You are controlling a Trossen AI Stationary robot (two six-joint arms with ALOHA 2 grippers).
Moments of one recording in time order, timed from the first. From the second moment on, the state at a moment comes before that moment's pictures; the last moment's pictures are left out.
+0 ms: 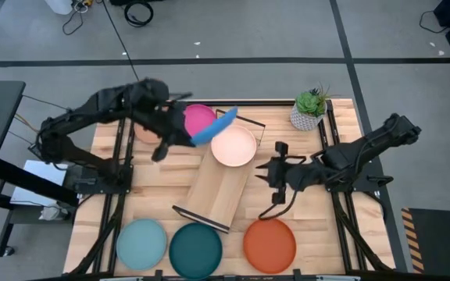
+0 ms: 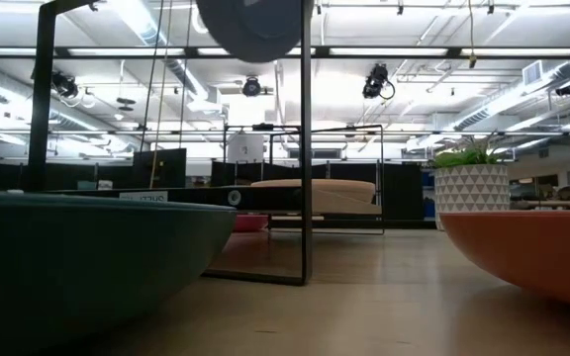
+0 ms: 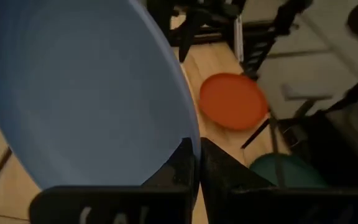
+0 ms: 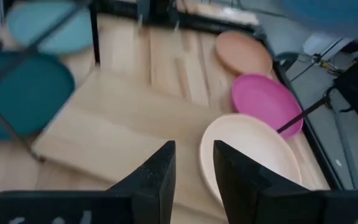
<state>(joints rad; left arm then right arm) 0.21 1.34 1.70 -1.00 0.42 0.22 0.43 1.28 1.18 -0.60 0.58 0.15</state>
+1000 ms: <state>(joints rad) -0.23 1.34 1.28 -0.93 0.32 -0.22 0.41 1.35 1.18 -0.66 0.50 0.26</state>
